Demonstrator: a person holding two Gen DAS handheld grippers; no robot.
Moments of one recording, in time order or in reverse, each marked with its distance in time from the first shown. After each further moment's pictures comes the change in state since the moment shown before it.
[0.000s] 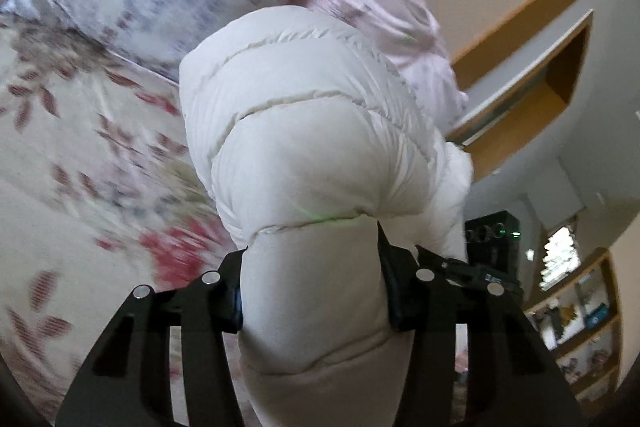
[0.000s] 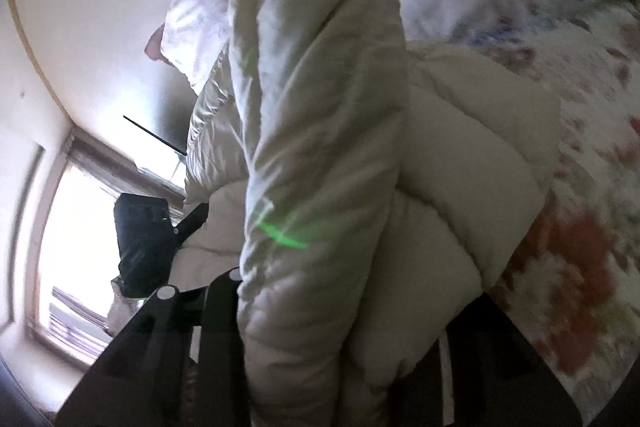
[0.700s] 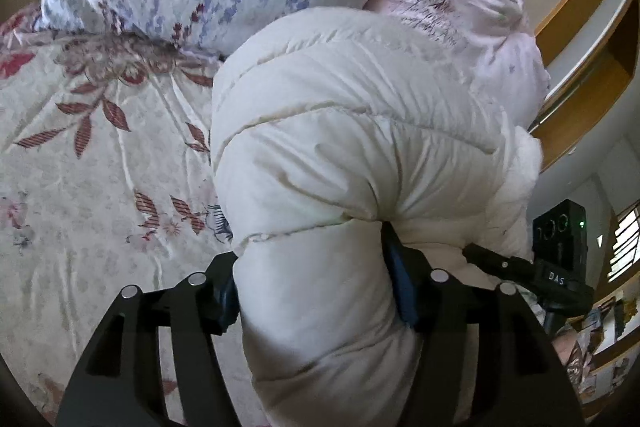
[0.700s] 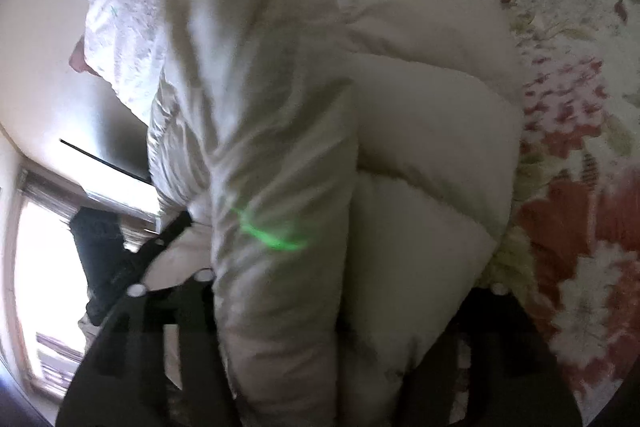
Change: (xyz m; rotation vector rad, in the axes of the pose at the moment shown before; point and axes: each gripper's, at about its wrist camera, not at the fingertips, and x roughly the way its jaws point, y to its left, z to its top) left arm 0.026 0.040 0.013 0.071 0.052 0.278; right arm 0.046 -0.021 -0.016 0.137 0.016 -0.204
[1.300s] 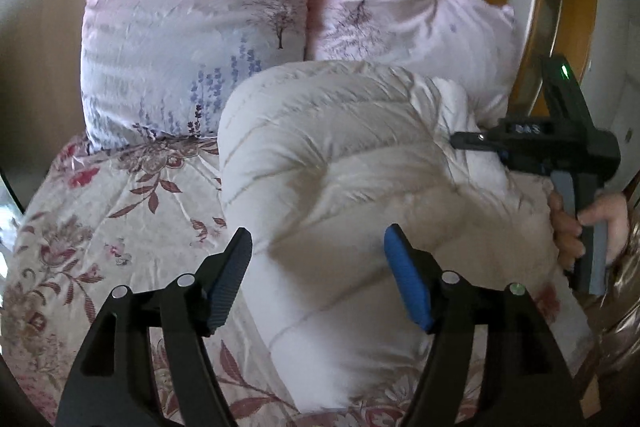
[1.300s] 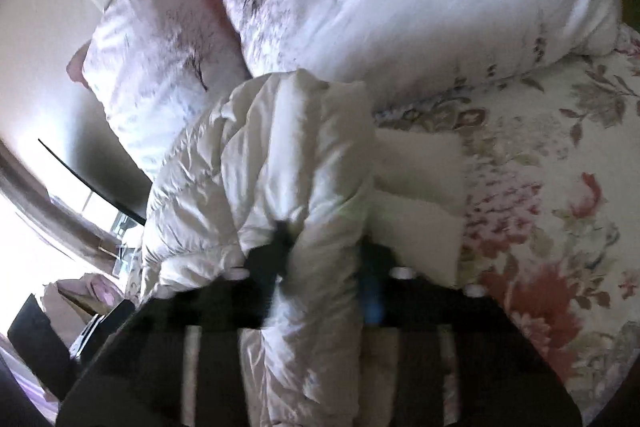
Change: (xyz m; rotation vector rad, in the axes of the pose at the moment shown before) left arm -0.063 -0.083 -0.058 0.385 -0.158 0.265; right arm -0.045 0.032 0.026 -0.118 -0.203 -0.156
